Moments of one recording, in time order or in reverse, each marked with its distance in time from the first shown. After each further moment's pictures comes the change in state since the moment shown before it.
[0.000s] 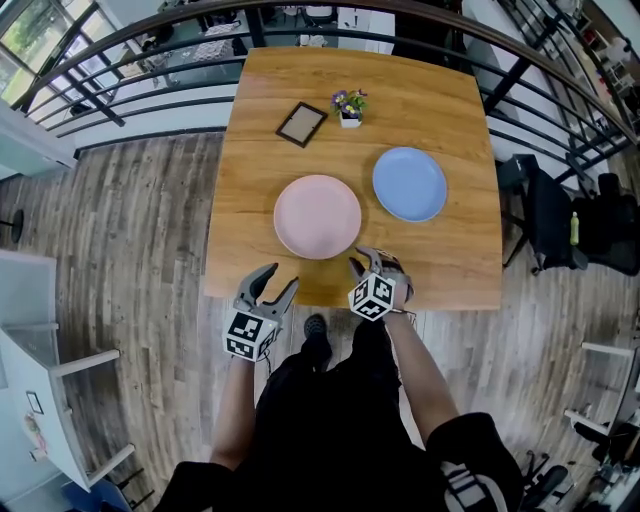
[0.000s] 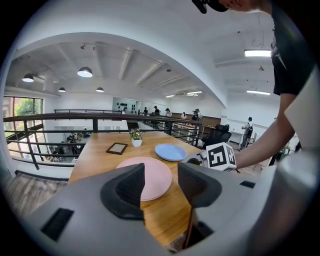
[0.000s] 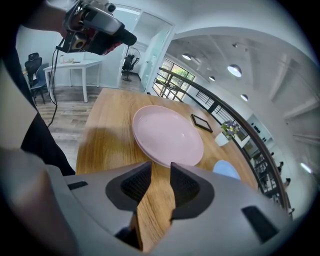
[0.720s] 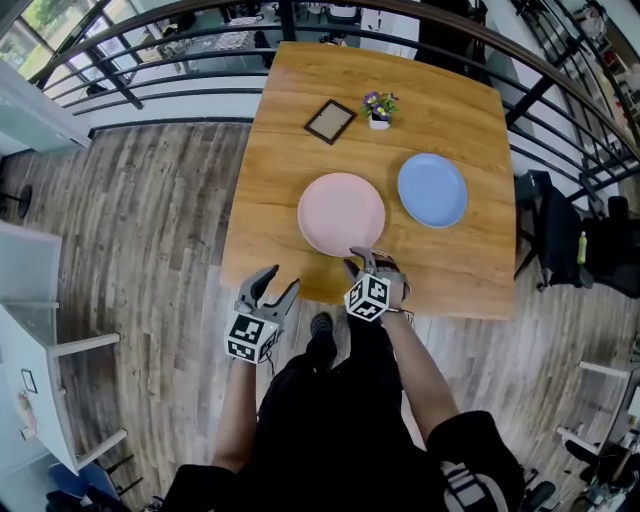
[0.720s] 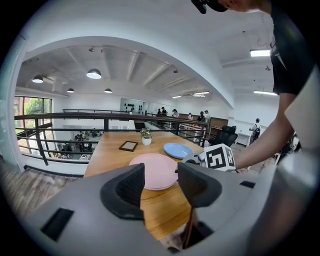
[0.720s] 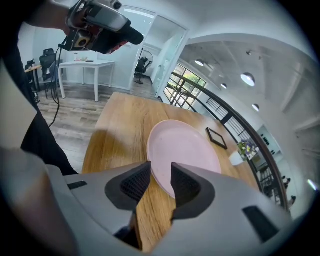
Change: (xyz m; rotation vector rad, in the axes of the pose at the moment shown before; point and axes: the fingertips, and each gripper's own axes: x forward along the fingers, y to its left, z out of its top) left arm -0.044 0.032 -0.014 -0.036 -0.006 0.083; right arm 0.024 0.039 0.059 -0.107 -0.051 0.077
